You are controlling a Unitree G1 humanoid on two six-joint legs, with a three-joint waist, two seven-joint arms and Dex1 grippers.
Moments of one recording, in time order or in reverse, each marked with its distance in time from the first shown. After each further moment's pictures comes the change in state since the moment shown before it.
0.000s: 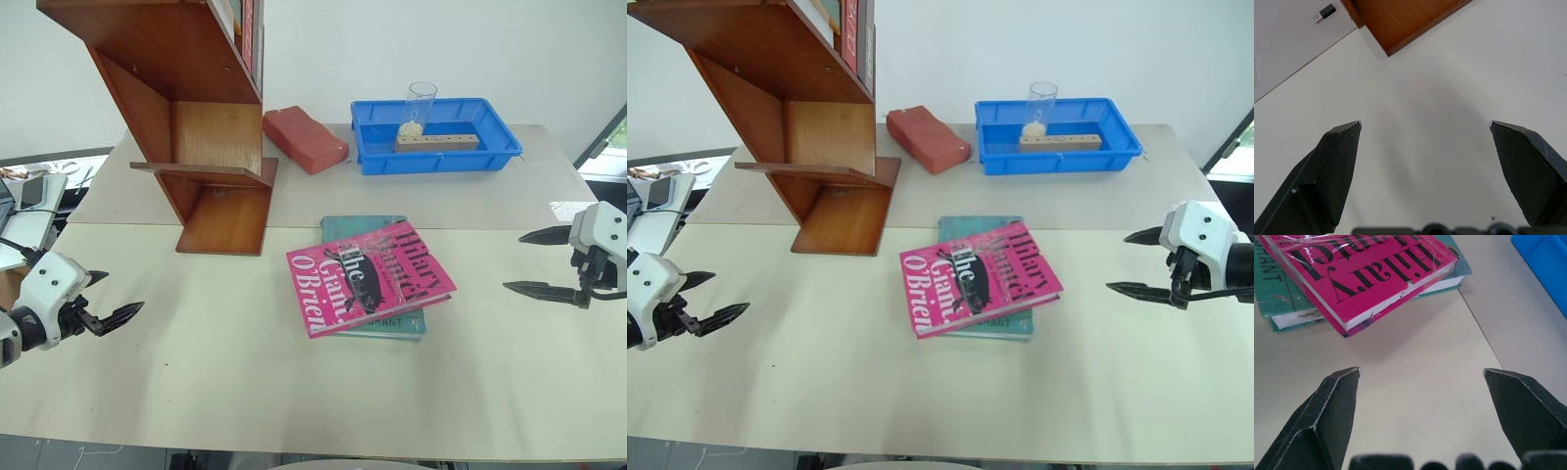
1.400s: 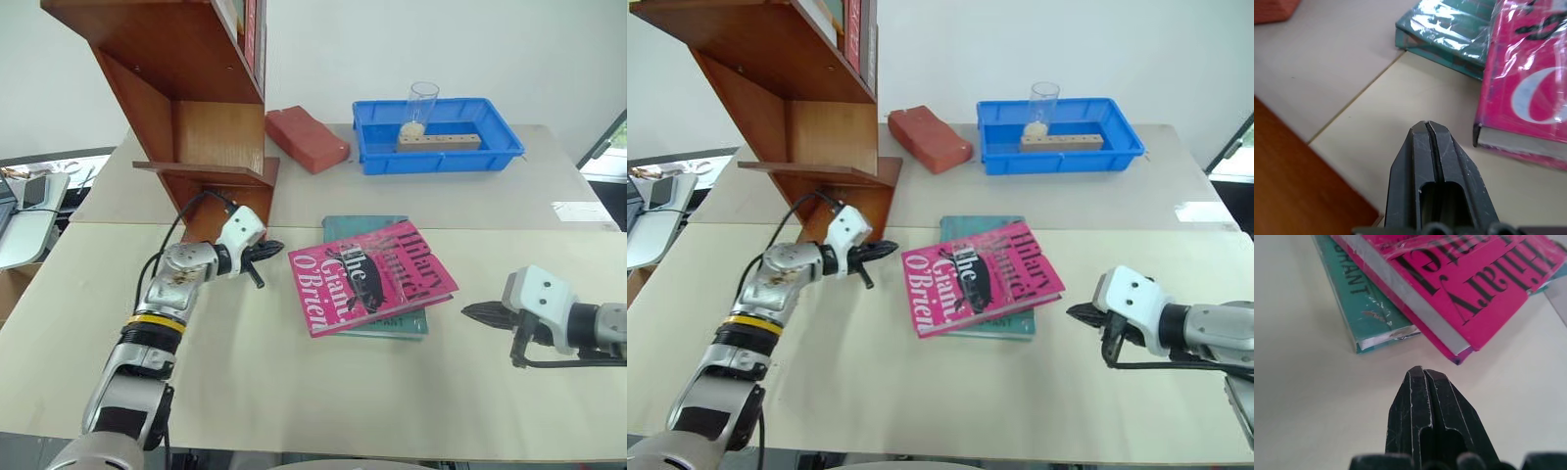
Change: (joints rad) left arm -0.837 -0.539 -0.638 0.615 0.218 -0.211 0.042; right arm 0.368 0.153 -0.011 -0.563 -0.045 0.251 -0.269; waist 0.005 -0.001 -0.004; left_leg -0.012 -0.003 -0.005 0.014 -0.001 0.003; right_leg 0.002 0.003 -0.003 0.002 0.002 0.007
